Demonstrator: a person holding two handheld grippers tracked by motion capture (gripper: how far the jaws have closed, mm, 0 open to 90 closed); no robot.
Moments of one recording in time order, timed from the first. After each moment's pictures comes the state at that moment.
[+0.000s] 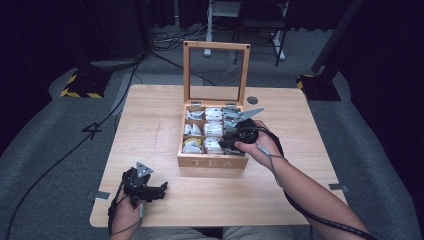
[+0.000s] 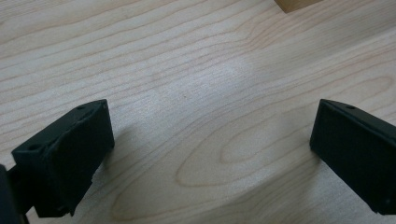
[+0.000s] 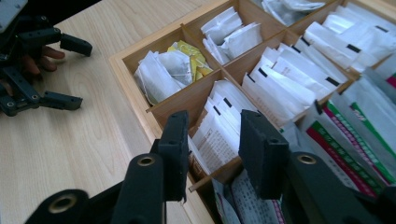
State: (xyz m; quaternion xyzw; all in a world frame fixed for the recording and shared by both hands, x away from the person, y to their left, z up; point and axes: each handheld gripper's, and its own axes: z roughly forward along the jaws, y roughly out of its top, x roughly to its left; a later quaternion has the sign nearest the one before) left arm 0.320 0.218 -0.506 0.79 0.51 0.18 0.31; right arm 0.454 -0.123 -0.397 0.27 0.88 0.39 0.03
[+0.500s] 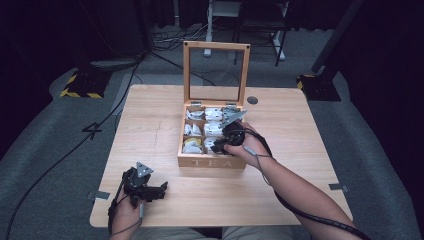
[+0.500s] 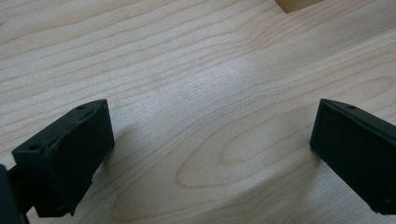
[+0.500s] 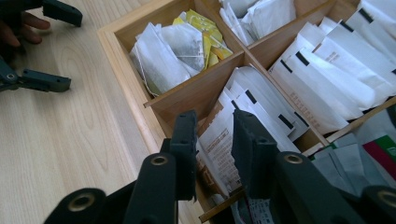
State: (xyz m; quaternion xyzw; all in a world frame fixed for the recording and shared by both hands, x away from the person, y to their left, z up) left arm 0.319 0.217 -0.506 0.79 0.51 0.18 0.31; right arm 0.461 -0.094 -0.418 0.25 0.91 0.34 0.01
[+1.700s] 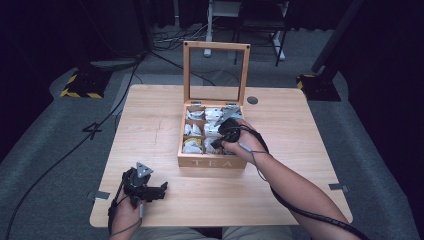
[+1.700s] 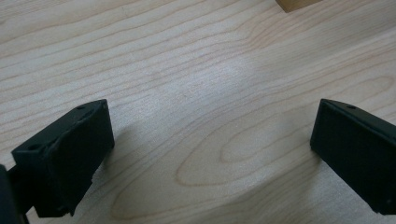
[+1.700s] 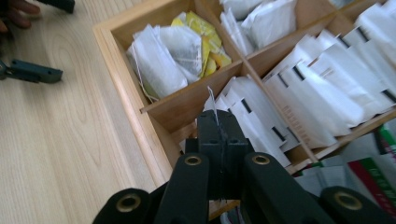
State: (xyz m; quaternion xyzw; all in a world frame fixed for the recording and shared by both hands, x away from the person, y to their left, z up) left arm 0.319 0.217 -0.506 0.78 0.51 0.18 0.31; right arm 0.467 -0.084 -0.406 0.23 0.92 0.31 0.03
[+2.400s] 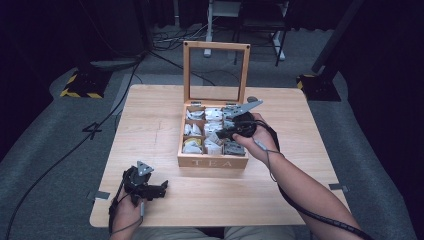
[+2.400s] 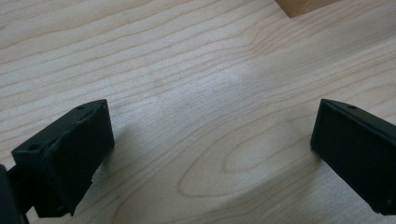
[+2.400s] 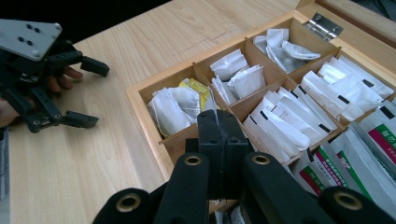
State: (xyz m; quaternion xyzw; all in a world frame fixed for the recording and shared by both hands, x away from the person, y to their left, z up) left arm 0.324 0.216 -0.506 0.78 0.51 0.18 0.31; right arm 0.456 -0.118 -0.370 0.24 0.88 0.42 0.05
